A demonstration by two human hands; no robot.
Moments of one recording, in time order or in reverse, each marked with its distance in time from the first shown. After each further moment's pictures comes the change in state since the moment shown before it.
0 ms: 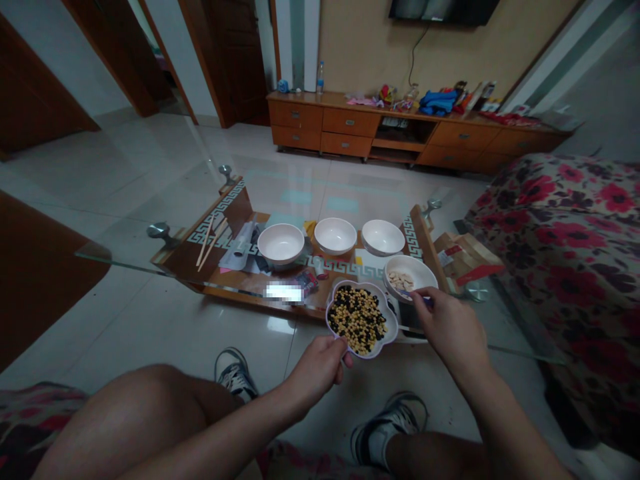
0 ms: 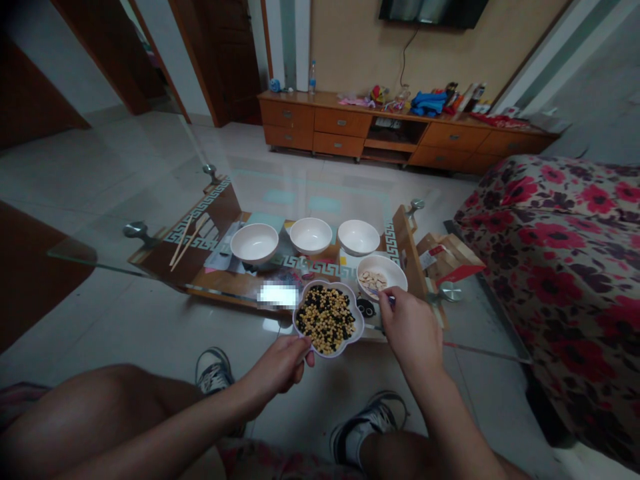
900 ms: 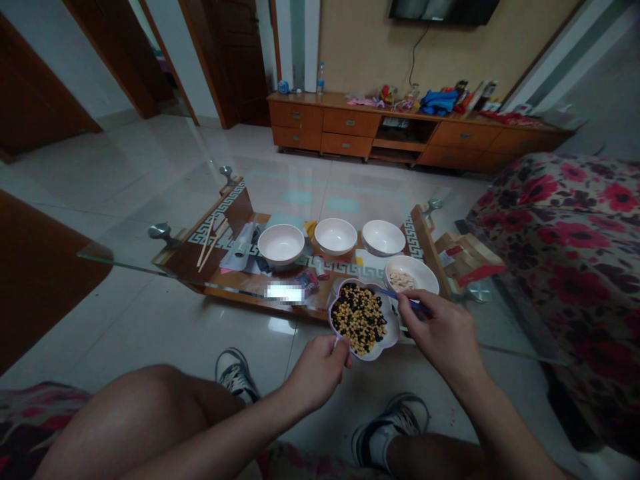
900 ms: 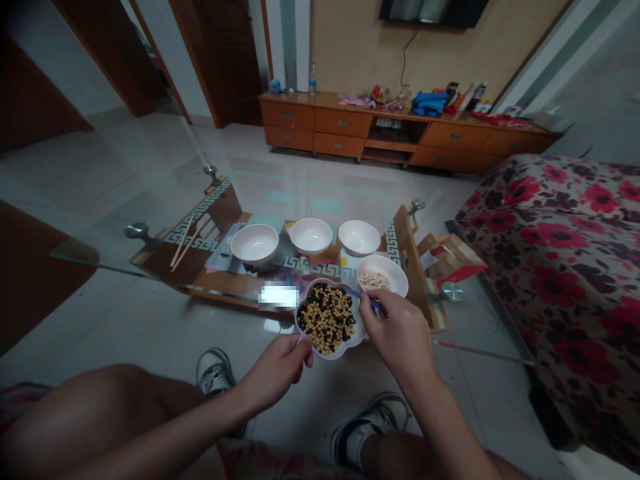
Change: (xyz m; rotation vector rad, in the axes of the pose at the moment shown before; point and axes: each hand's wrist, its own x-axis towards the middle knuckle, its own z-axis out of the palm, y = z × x) left_hand -0.005 0.005 0.001 0.200 0.058 0.159; right_hand -0.014 -0.019 -0.004 0.306 0.180 -0.242
